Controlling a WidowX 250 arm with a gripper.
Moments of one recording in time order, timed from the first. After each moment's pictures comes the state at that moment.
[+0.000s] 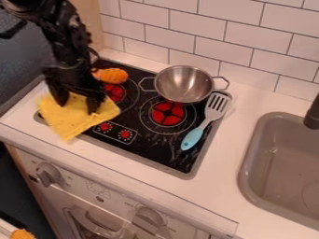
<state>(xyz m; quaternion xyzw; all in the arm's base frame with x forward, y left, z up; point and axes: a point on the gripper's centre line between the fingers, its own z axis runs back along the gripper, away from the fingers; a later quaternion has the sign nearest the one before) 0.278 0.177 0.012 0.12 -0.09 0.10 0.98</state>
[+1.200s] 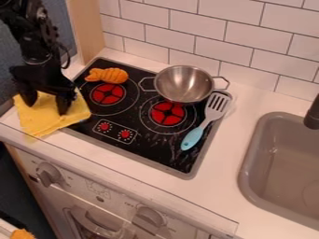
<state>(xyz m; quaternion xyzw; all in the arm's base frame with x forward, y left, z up) 0.266 0.197 0.030 0.12 -0.08 0.12 0.98</state>
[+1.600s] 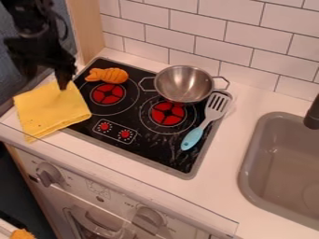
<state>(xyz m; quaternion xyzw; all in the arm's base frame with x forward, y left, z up) 0.275 0.185 0.081 0.13 -0.14 0.11 0.97</state>
